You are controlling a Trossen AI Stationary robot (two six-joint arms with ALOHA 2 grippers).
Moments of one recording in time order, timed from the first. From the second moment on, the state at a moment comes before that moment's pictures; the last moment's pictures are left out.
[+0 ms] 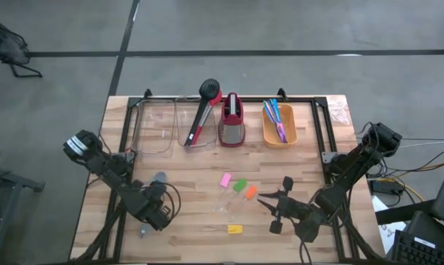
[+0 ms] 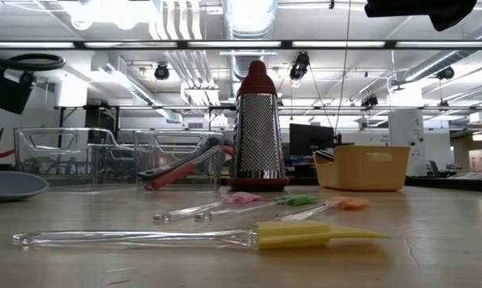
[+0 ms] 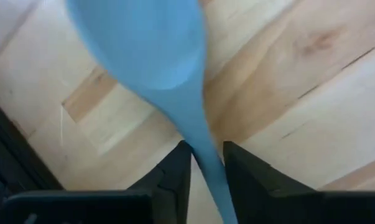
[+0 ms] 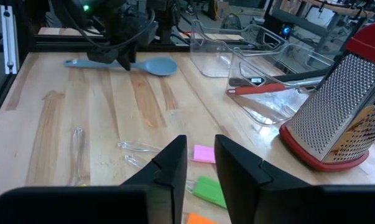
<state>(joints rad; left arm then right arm) -0.78 1.57 0.83 -0.97 -0.12 -1.66 0.83 1.51 0.86 -0.07 1.09 0.57</state>
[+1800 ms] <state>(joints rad) 0.10 1.23 1.08 -0.50 -0.79 -0.59 0.83 1.51 0.86 -0.07 1.09 0.57</state>
